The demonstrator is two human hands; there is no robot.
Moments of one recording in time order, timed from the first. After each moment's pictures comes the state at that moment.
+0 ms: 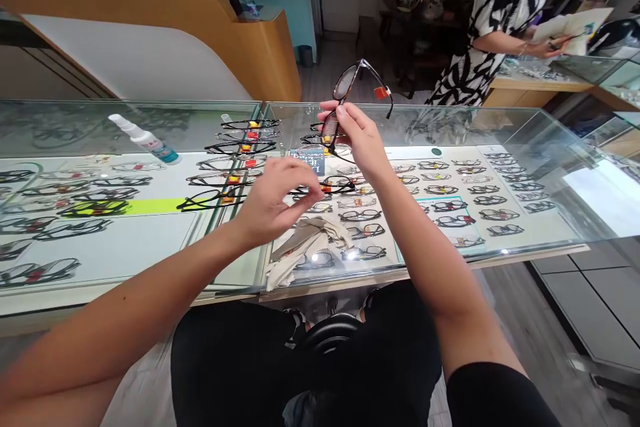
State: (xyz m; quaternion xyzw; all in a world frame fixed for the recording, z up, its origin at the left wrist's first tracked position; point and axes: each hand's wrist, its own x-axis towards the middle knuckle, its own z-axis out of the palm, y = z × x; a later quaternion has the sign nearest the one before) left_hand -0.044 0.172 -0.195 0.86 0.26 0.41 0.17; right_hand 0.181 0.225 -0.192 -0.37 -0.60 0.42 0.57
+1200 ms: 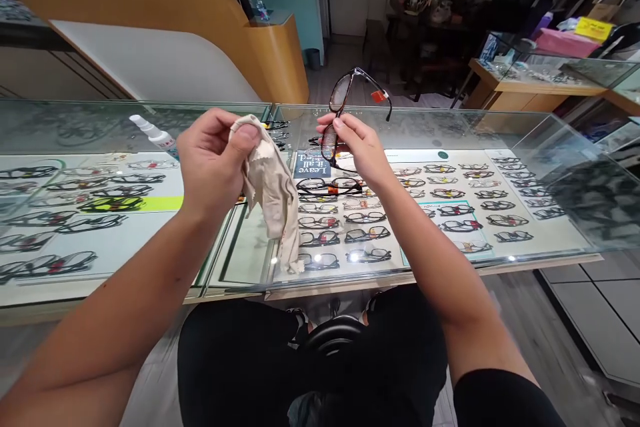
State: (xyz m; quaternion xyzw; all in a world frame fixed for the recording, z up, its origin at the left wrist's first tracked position) left_hand -0.074 0.203 -0.171 0.65 0.33 0.62 0.28; right_hand 0.169 0.212 -0.190 -0.36 -0.60 0.44 0.56
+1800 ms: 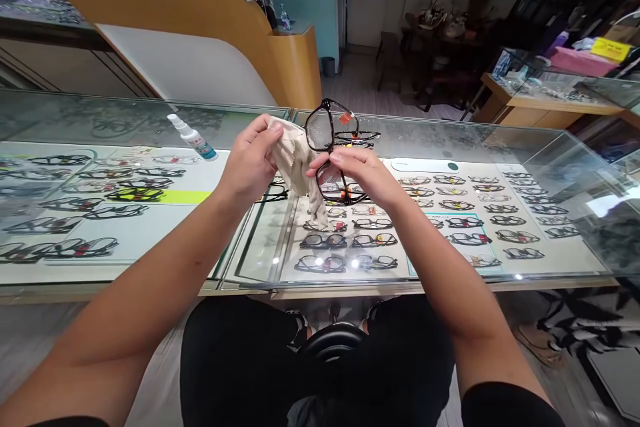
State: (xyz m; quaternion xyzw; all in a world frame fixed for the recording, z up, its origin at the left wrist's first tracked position) left_hand -0.080 0.229 -0.182 0.57 0.29 0.58 0.50; right_hand 0.153 0.186 -0.181 -0.23 -0.65 0.57 0.45
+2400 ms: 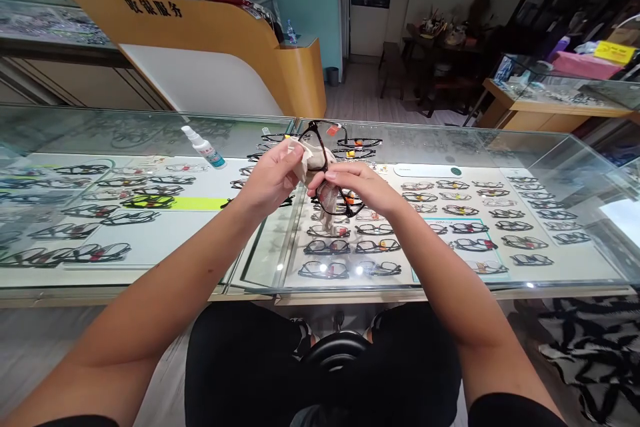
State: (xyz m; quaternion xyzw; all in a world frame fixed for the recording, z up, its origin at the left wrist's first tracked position) left_hand -0.069 0.214 -0.188 0.56 0.24 0.50 0.62; right_hand 0.152 0.189 -0.187 -0.22 -0.68 0.58 0.39
